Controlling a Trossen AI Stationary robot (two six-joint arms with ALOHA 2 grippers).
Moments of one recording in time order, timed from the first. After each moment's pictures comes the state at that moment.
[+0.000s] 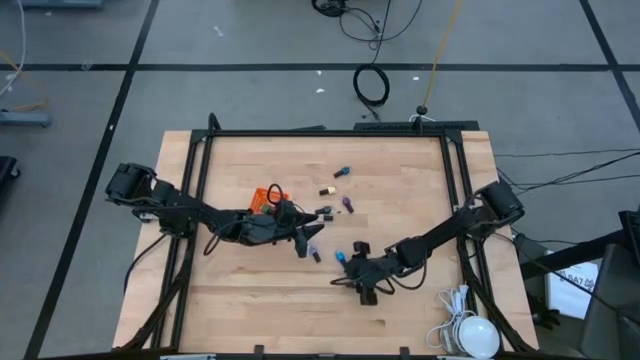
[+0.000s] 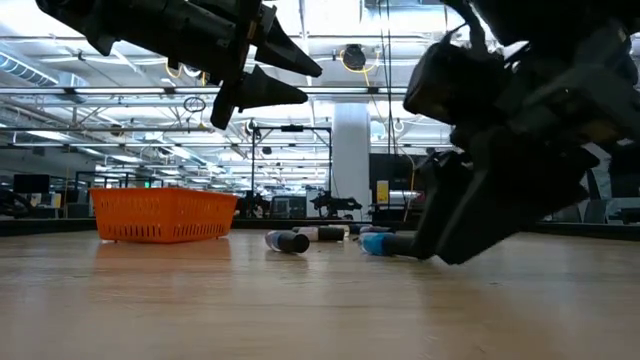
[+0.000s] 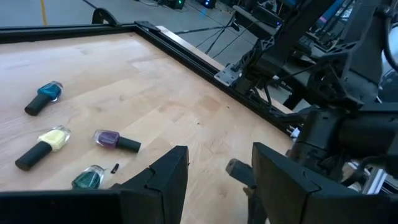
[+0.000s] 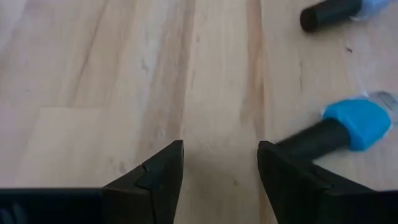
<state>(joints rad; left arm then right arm) -0.24 1.54 0.70 0.59 -0.49 -0.61 0.43 1.82 0.83 0.17 0.14 0.34</state>
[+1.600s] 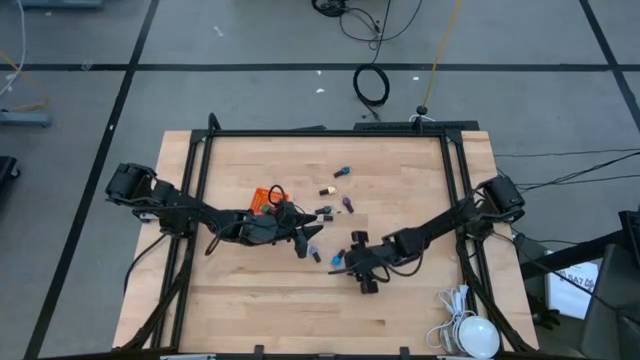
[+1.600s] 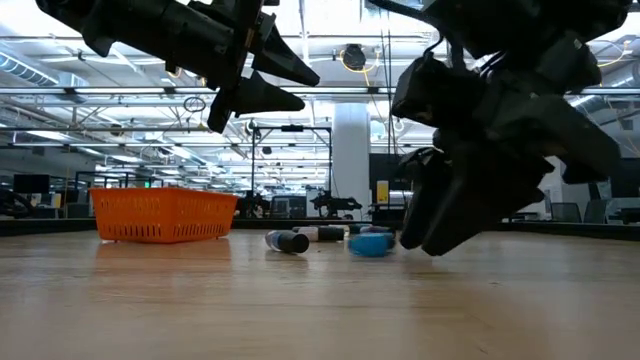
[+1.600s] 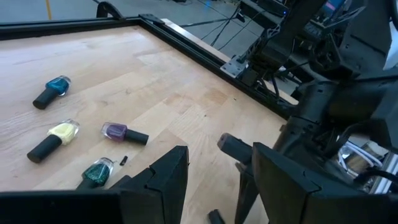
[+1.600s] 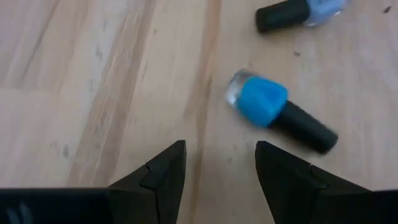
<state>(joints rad) -0.24 1.54 0.70 0.55 -0.49 -0.60 0.34 1.78 0.83 0.08 0.10 0.18</state>
